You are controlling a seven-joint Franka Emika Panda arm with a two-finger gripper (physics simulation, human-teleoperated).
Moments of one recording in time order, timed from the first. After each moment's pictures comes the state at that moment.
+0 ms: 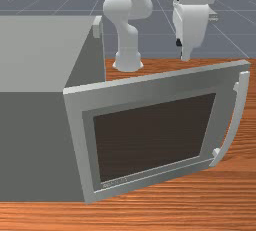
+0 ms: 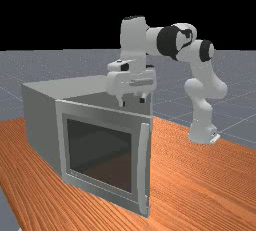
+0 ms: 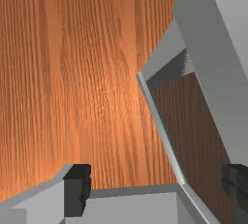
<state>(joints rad) 0.14 0.54 0.05 -1.13 -0.02 1.70 -0.53</state>
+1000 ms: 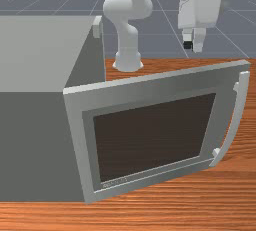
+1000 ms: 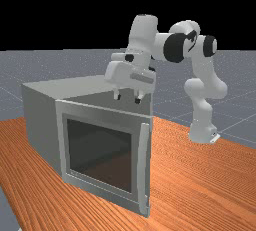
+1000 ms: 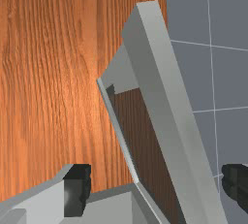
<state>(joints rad) 0.17 0.45 0.04 -1.32 -0.08 2.08 -0.51</state>
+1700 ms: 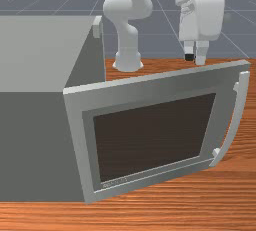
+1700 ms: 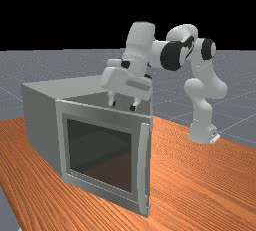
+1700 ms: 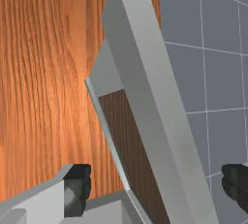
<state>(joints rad) 0.17 0.51 0.04 -1.28 -0.08 2.15 -0.51</state>
